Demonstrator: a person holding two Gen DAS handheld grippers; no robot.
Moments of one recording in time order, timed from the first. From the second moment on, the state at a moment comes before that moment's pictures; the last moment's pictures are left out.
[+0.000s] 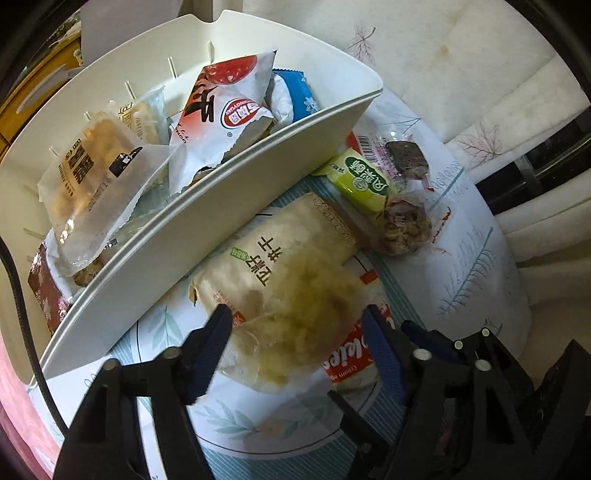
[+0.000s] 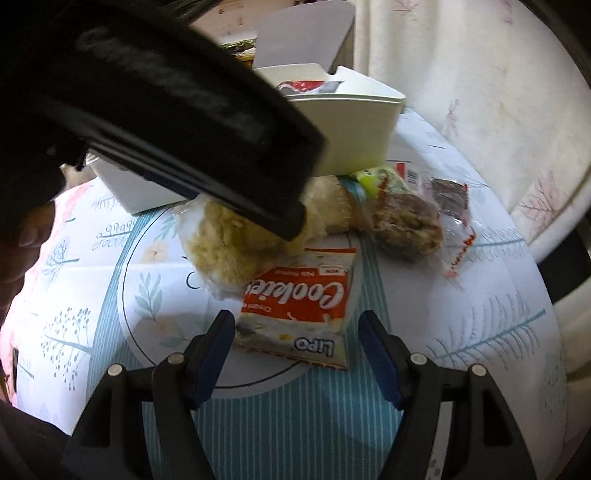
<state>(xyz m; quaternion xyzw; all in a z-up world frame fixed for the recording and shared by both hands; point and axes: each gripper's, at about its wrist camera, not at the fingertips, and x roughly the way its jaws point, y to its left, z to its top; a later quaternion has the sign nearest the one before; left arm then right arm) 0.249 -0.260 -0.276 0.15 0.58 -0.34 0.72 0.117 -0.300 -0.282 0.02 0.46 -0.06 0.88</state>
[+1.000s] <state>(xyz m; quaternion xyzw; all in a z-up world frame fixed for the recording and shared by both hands) 0.243 -0.212 -0.235 0.07 0.58 -0.32 0.74 0.126 -0.316 -0.272 0.01 0.51 -0.09 0.86</state>
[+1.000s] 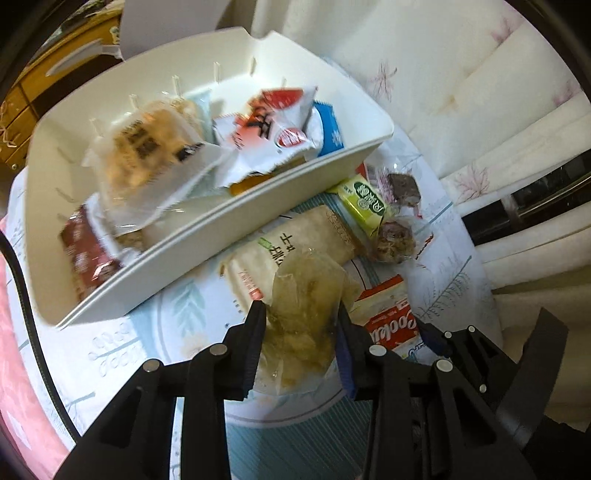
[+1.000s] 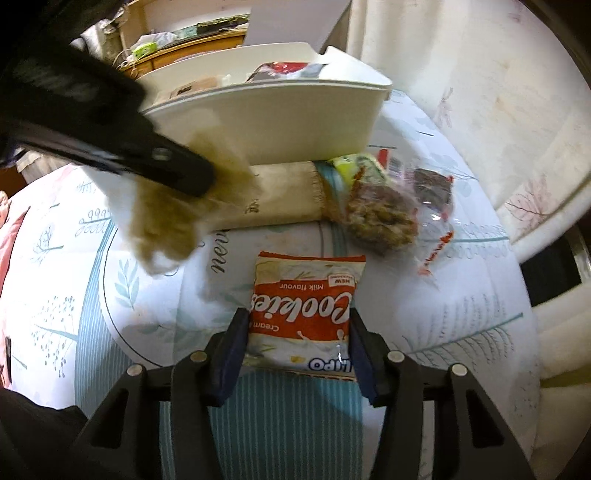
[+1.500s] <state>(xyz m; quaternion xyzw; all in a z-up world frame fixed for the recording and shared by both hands) 0.261 -0.122 -0.179 0.01 0.55 -0.29 0.79 0.124 -0.296 -0.201 0.00 0.46 -0.11 0.88</state>
